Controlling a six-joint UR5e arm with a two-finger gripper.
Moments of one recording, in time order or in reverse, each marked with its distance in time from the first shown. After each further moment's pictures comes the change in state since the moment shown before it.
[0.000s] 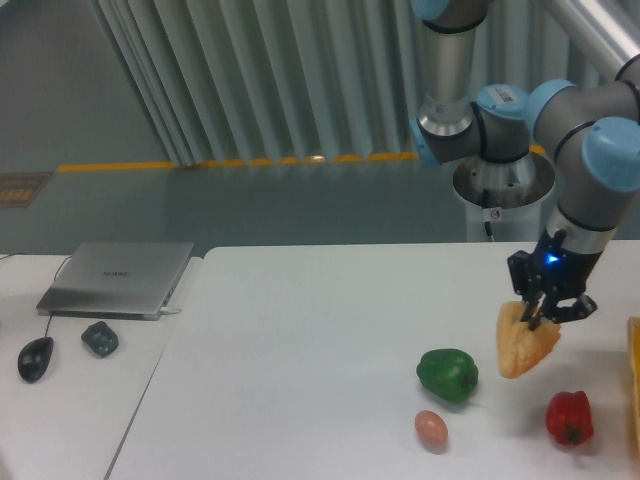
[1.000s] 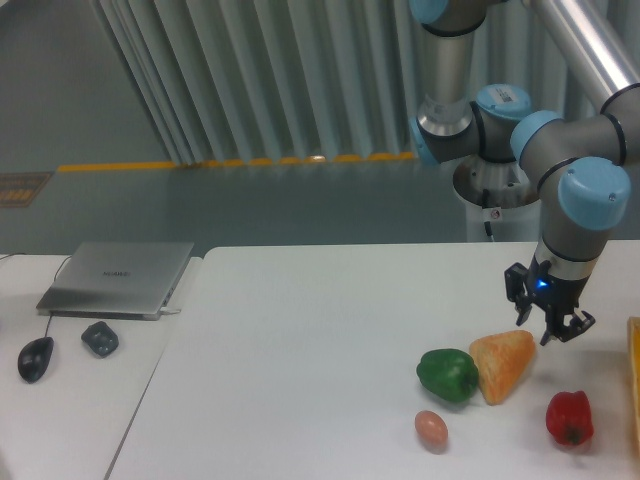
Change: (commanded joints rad) arm -0.012 -0.026 -0.038 0.080 0.106 0.009
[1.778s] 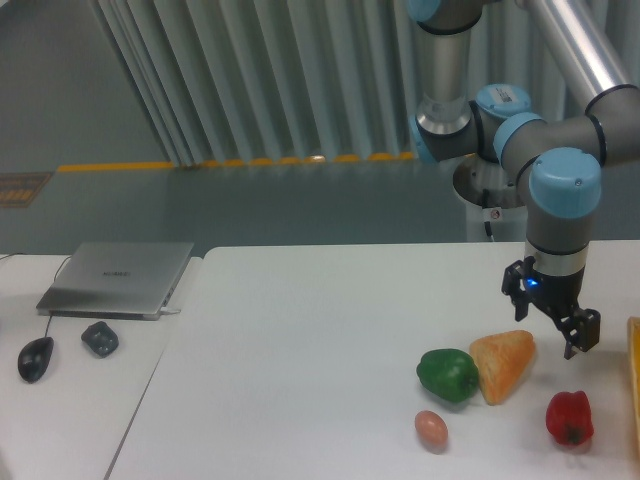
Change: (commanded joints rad) arm -0.038 0.009 0.015 0.109 0.126 0.064
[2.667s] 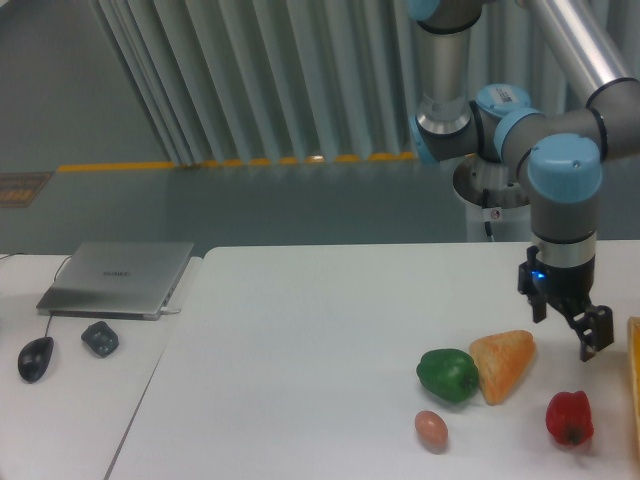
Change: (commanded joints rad) arm 0.055 0.000 0.043 0.092 0.156 0.380
